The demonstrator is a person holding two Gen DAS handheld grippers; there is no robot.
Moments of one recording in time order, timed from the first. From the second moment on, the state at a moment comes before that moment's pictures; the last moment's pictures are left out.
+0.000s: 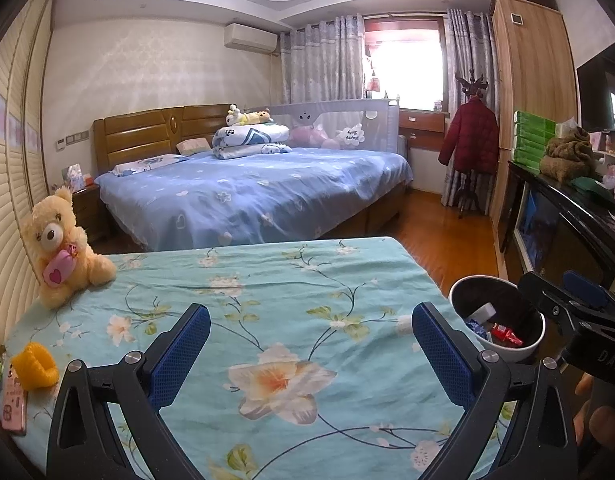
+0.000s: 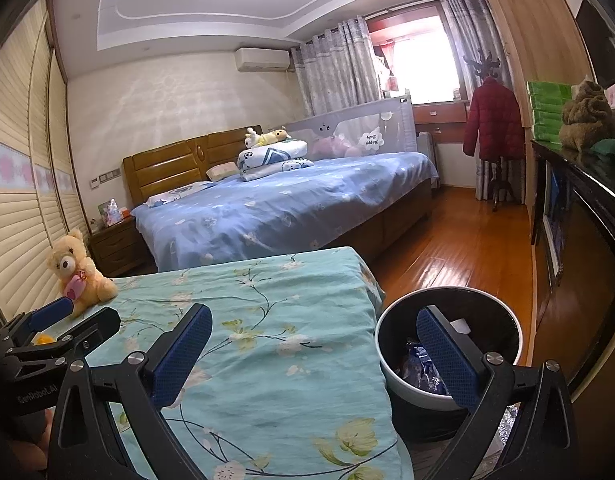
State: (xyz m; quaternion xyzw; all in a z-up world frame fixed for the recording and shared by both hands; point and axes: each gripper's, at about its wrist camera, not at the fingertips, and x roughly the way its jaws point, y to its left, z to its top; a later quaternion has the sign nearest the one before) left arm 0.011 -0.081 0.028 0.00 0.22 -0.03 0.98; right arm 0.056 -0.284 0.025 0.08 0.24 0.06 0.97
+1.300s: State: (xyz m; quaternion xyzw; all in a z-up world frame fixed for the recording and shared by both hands) left arm 0.014 -0.080 0.026 0.00 0.23 -0.04 0.97; right arm 0.056 -0.280 0.022 0.08 0.25 0.07 0.96
